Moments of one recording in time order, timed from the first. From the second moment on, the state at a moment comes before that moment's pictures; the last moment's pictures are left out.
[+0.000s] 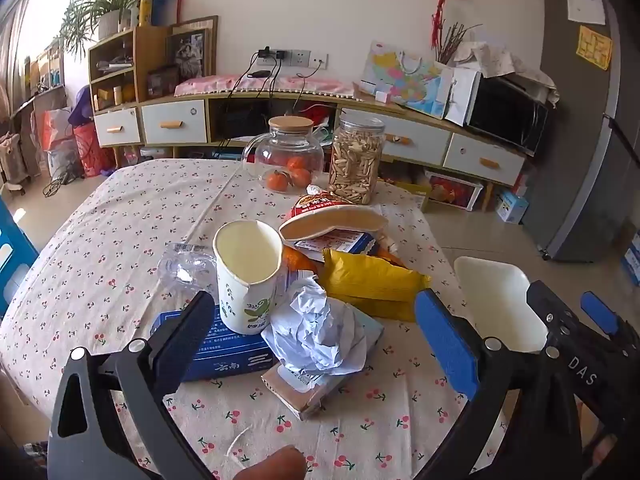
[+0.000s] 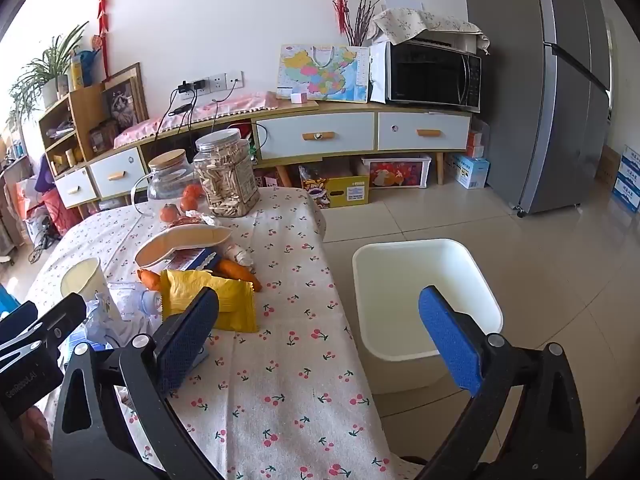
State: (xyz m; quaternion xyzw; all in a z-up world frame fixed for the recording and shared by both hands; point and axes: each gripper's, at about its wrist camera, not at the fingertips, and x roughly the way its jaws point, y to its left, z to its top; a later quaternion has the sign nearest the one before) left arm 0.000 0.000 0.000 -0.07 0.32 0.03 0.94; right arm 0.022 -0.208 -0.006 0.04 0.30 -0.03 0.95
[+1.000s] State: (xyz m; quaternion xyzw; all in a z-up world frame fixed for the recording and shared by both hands) left arm 0.002 0.002 -0.009 -0.06 0.34 0.03 0.94; right arm 0.022 -0.207 -0.005 0.03 0.30 -0.03 0.95
